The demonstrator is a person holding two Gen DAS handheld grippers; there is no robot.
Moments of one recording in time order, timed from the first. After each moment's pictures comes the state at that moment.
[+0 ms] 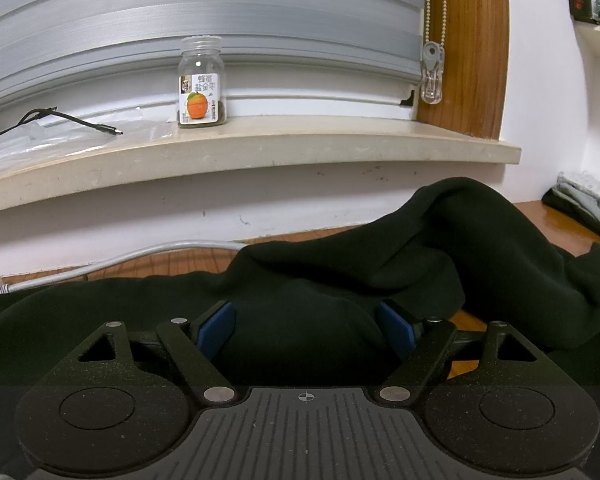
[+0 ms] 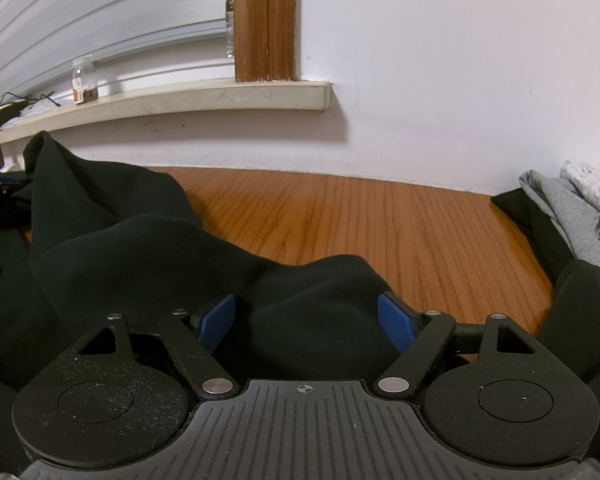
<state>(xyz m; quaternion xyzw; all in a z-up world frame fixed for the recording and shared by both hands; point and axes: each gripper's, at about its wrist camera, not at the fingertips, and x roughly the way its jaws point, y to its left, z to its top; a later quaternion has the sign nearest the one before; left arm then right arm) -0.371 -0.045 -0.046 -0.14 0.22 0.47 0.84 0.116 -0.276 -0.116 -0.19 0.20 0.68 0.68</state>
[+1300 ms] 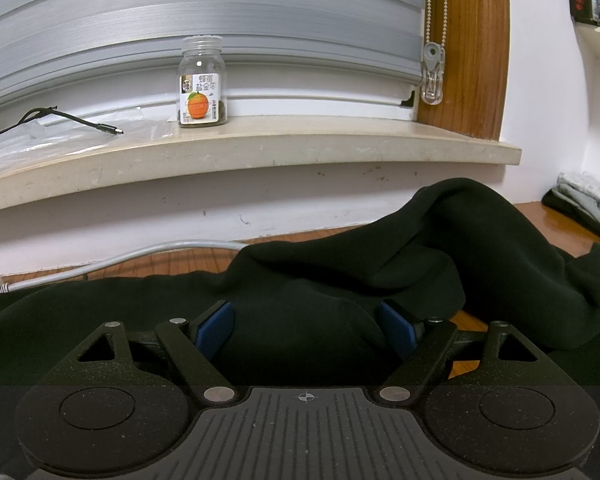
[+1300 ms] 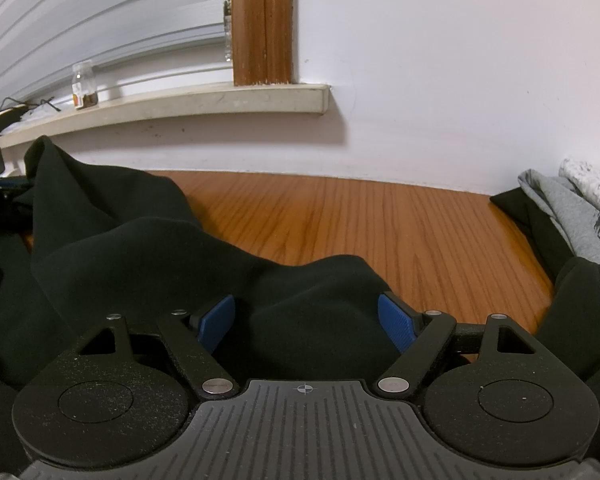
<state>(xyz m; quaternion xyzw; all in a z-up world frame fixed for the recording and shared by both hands) -0.371 -0.045 -0.046 -0.14 0.22 0.47 0.84 0.118 -0.277 -0.114 -0.19 0.20 0.68 0.68</state>
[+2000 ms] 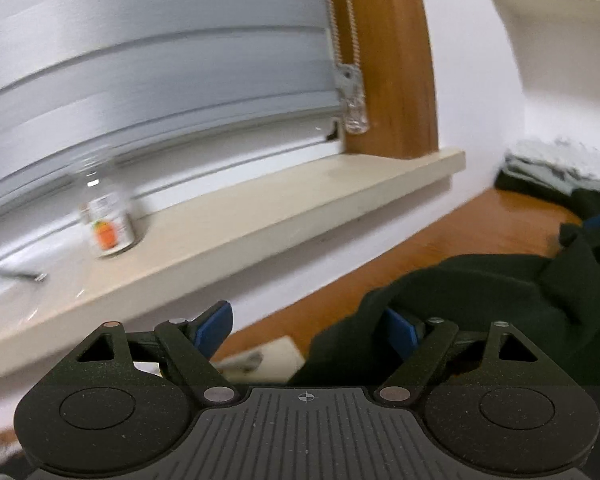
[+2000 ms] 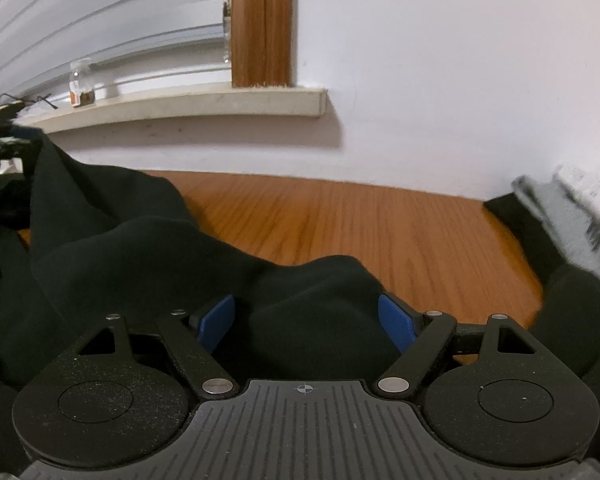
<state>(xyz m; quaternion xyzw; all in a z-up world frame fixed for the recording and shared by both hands) -0.315 -0.010 -0.001 -0.03 0.25 0.38 0.89 0.115 -0.280 -0.099 -0.19 0.20 0.68 0.68</state>
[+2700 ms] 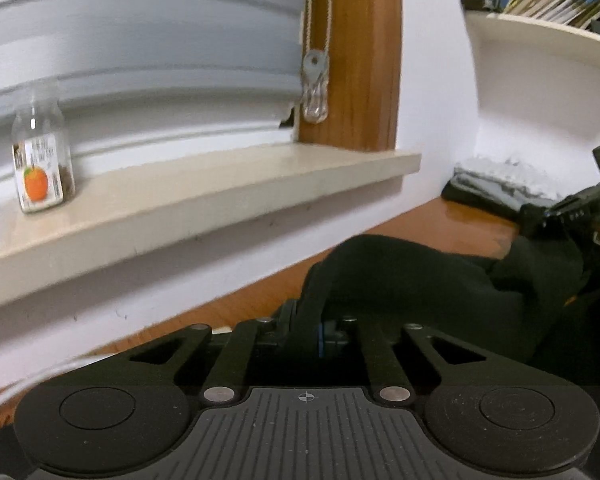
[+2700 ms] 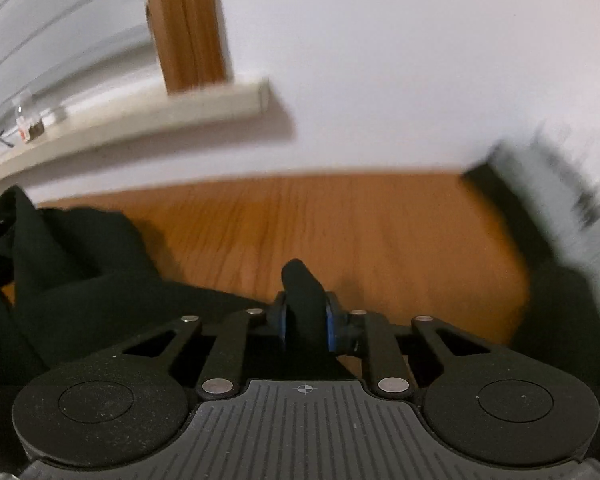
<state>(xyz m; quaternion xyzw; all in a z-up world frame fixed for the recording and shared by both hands) -0.328 0.001 -0.027 -0.08 0.21 0.29 0.93 0.148 -0.255 -0.069 -0.18 0.26 0.63 0.71</state>
